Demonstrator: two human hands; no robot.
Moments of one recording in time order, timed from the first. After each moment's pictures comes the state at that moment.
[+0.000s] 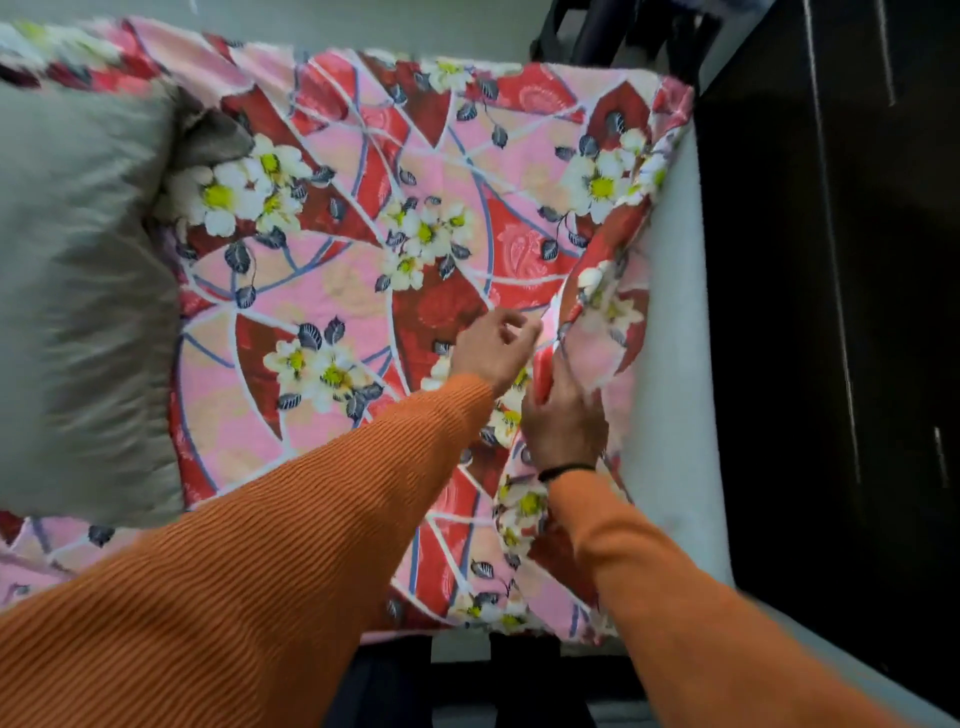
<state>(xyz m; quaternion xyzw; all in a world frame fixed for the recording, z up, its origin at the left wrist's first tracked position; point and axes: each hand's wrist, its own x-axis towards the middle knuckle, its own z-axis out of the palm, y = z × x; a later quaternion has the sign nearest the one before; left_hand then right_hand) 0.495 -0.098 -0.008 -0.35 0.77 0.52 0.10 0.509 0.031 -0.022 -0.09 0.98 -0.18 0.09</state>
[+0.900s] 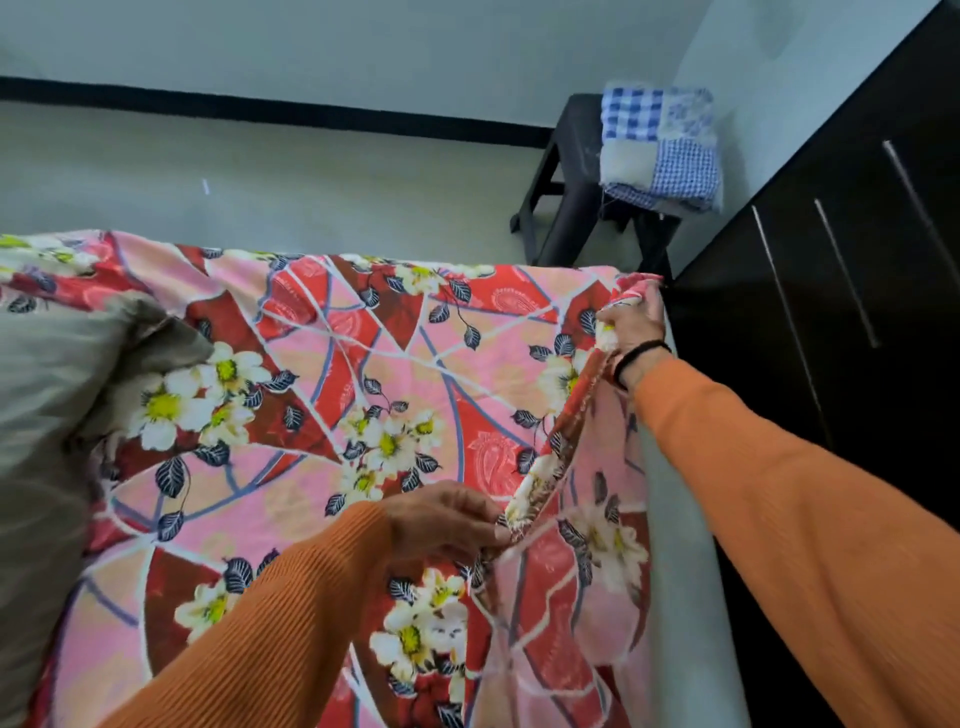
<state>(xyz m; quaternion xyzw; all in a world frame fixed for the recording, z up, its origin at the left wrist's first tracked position) 0.383 -0.209 -0.041 -0.15 0.51 0.74 0.41 0.065 -0.067 -0.064 0.16 0.72 -0.66 0.16</state>
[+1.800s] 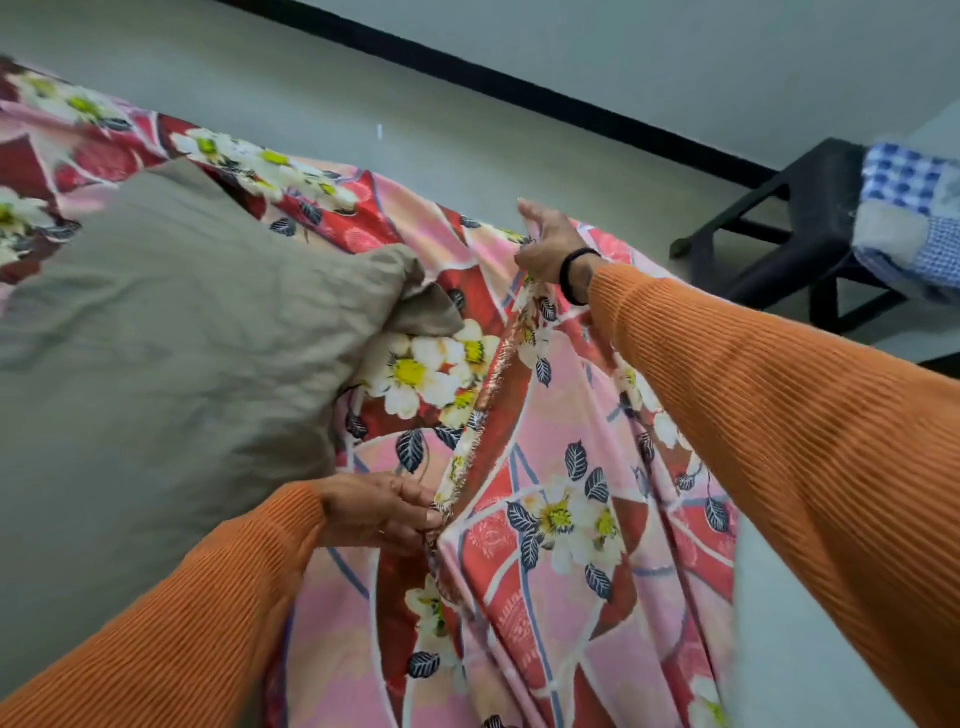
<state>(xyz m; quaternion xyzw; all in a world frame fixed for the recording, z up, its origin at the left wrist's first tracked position) 0.594 -0.503 -0.122 -0.32 0.38 0.80 0.34 0.244 -0.514 -0.045 -0.28 0.84 -0.31 0.34</state>
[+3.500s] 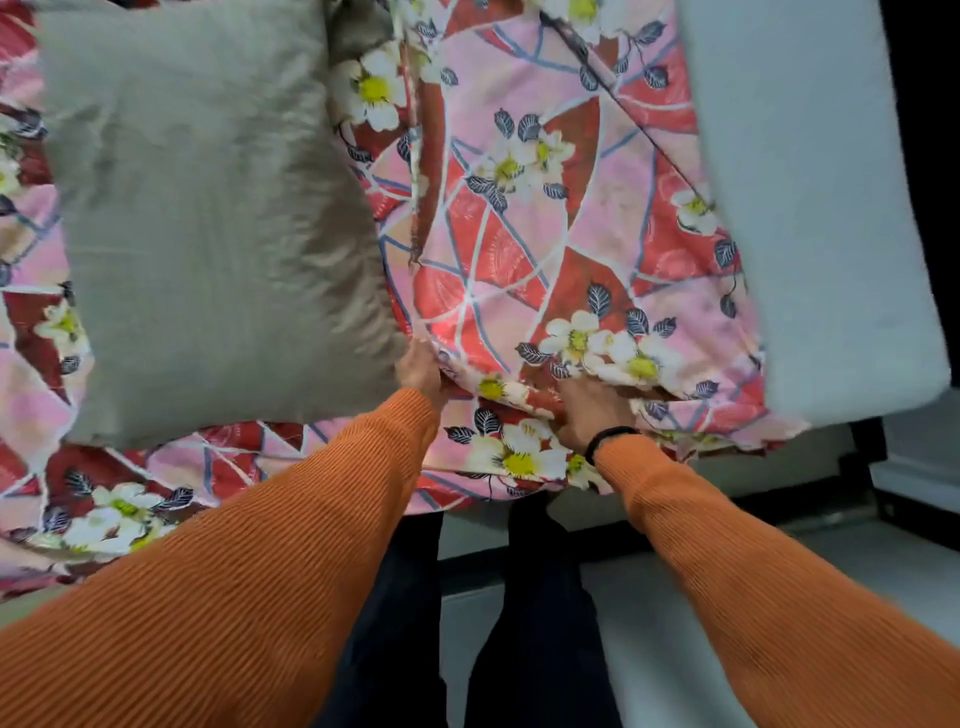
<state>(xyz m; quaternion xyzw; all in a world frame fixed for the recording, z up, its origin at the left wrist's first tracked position) 0.812 -0.348 -0.075 -0.66 0.38 0.65 0.05 0.778 -0.134 -0.048 -0.15 0.89 0.03 0.42</state>
